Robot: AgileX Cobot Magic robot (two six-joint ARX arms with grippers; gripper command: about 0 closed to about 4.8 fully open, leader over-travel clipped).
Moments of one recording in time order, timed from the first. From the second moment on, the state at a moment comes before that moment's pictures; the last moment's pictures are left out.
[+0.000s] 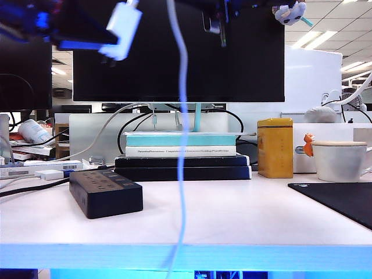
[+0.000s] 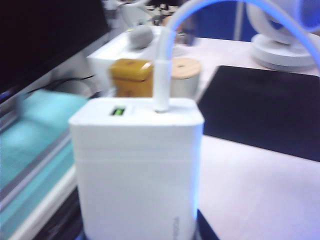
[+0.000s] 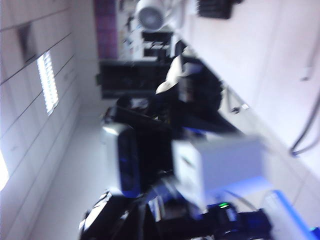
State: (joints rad) left arm -0.15 1.33 0.93 0.04 0.91 0.45; right arm 0.34 1.85 1.73 -0.19 -1.25 1.18
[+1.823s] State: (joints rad) left arm 0.01 1.55 0.84 0.23 1.29 0.30; right arm 0.42 1.92 1.73 -0.44 -0.97 0.53
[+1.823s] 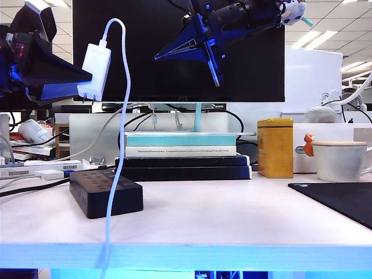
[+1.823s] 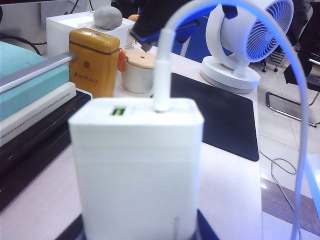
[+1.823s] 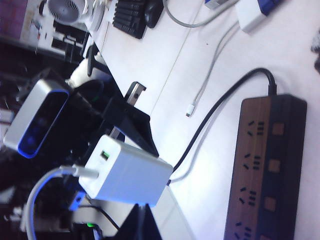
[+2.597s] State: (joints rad) left arm 0.01 1.55 0.84 0.30 1.57 0.27; right arm 0.44 1.92 1.73 -0.43 -1.32 0.21
